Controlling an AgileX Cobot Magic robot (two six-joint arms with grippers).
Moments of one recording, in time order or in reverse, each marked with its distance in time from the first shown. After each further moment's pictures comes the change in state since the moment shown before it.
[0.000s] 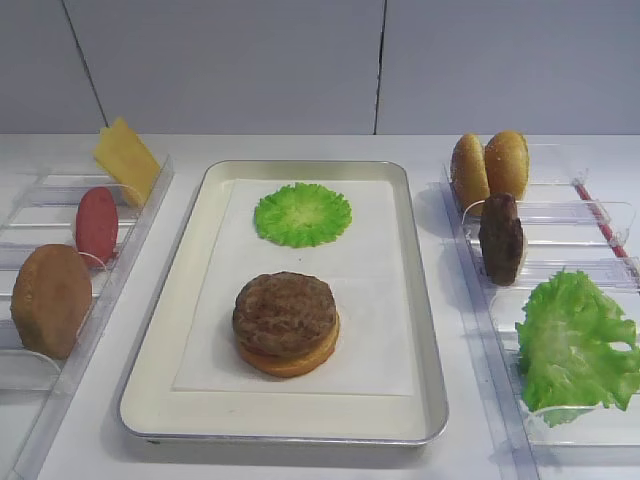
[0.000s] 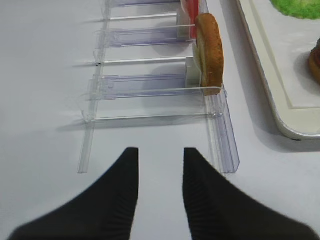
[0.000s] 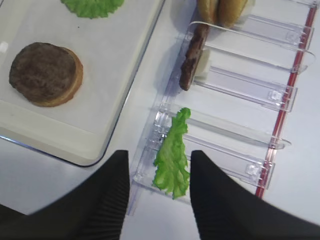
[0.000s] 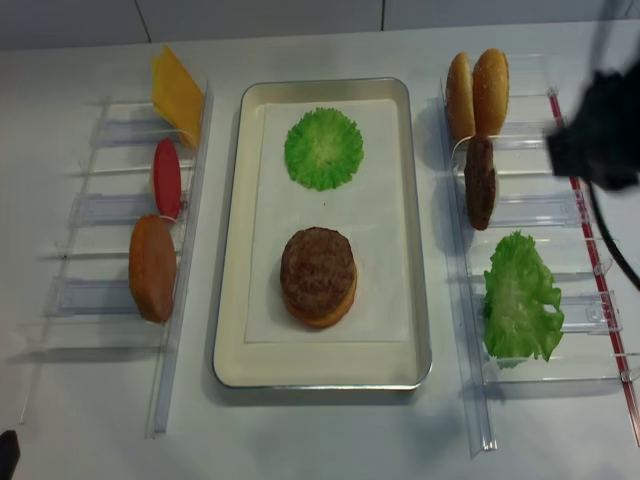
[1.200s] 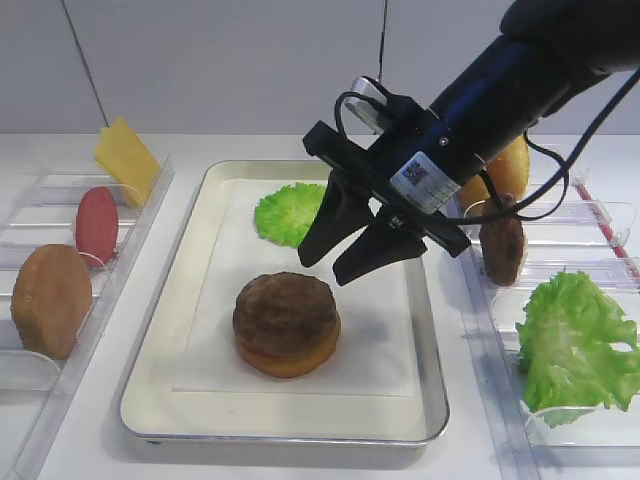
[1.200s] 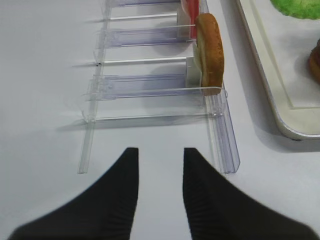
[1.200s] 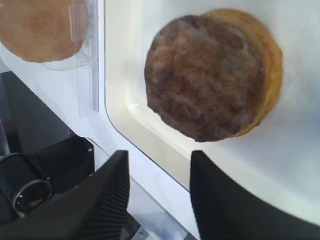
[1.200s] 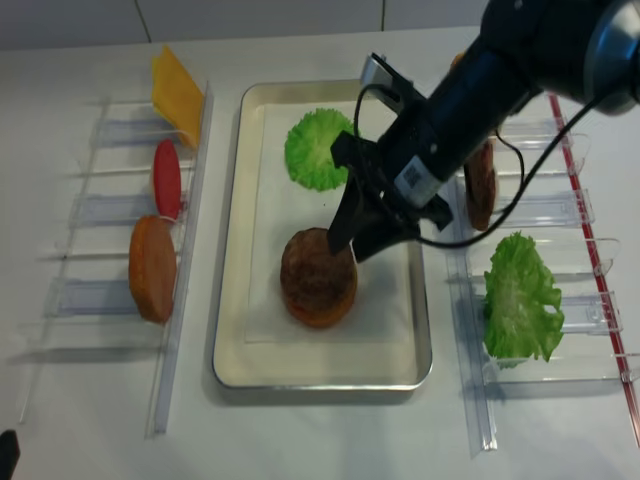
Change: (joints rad) left arm 0.000 0.000 0.000 0.000 0.000 0.000; right arm 0.000 0.812 -0.097 0.838 -0.063 -0.306
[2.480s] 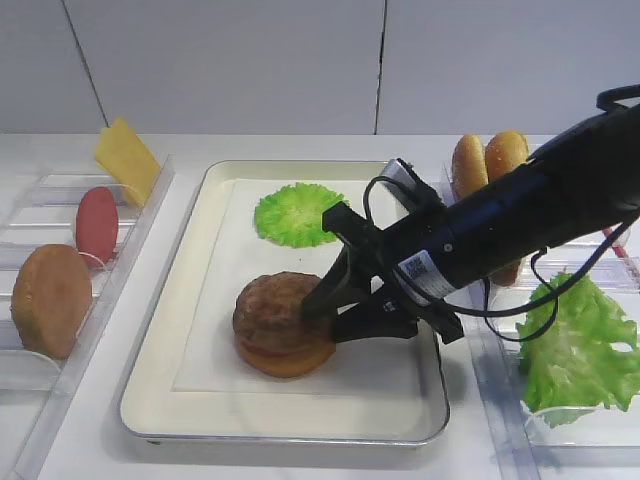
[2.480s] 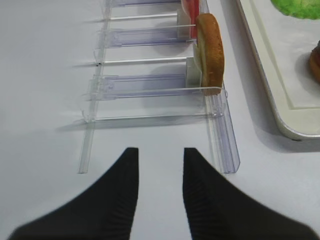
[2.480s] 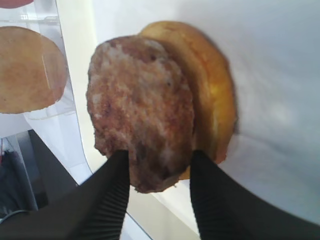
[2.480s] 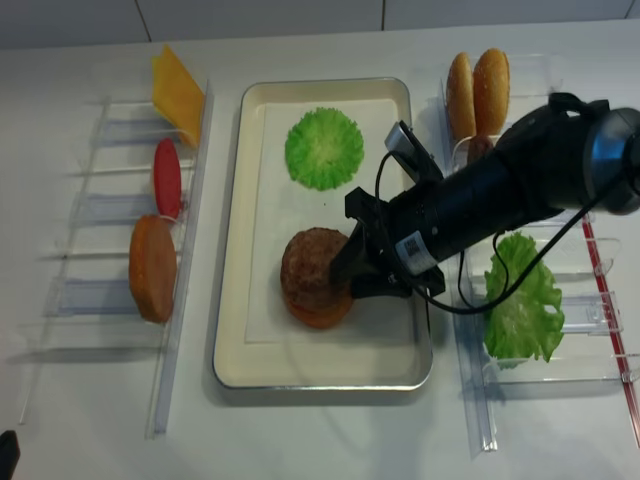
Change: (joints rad) left arm 0.000 0.000 0.000 0.000 0.000 0.000; right arm 0.000 -0.002 0.371 0.419 -0.307 -0.352
